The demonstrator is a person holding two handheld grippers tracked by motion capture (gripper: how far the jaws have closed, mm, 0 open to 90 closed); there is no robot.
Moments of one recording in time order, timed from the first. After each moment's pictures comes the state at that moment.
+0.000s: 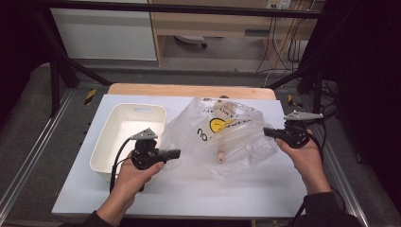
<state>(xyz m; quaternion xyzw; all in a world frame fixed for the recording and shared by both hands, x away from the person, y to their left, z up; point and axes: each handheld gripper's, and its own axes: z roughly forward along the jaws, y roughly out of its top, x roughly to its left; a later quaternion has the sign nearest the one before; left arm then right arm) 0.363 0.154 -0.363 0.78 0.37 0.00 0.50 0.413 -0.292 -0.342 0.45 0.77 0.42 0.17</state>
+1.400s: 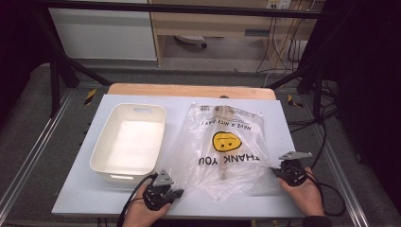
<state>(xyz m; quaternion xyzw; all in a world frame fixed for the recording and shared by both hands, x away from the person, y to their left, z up) 0.301 0.130 -0.452 0.85 0.34 0.04 0.39 0.353 -0.307 -0.441 0.50 0.80 0.29 0.15</state>
